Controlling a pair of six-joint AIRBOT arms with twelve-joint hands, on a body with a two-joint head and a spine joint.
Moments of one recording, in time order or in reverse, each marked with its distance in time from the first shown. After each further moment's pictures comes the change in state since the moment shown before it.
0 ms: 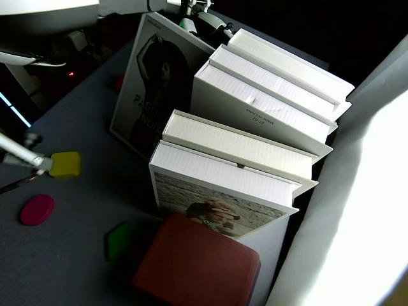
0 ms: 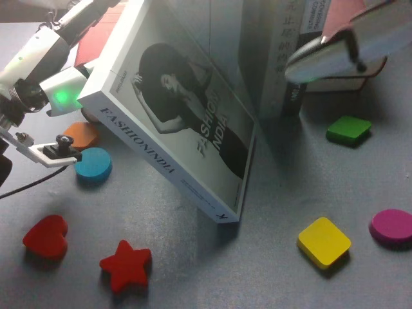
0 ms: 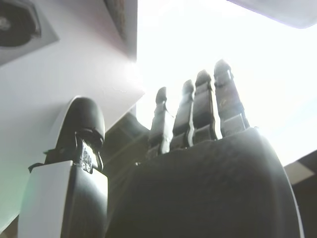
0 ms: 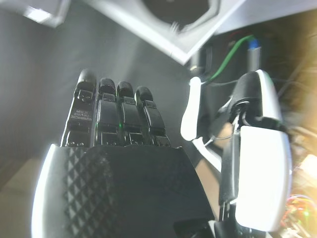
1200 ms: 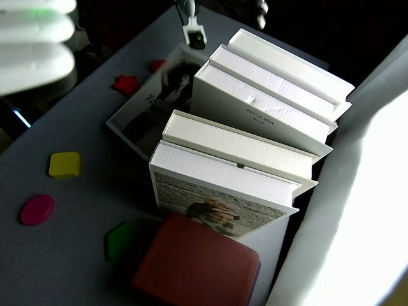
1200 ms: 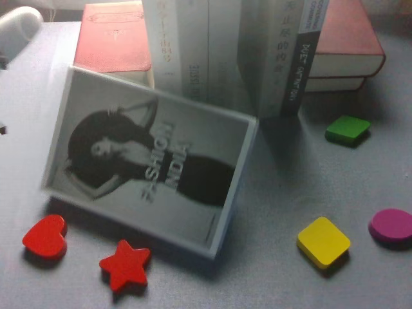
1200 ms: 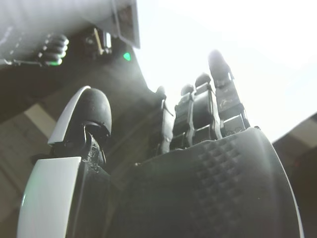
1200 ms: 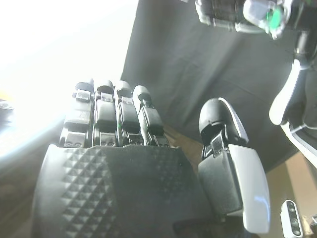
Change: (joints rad) left arm 0.113 0.293 -0.267 -0.106 -0.312 0.148; right arm -0.335 0.272 -0.117 0.905 0.108 -0.507
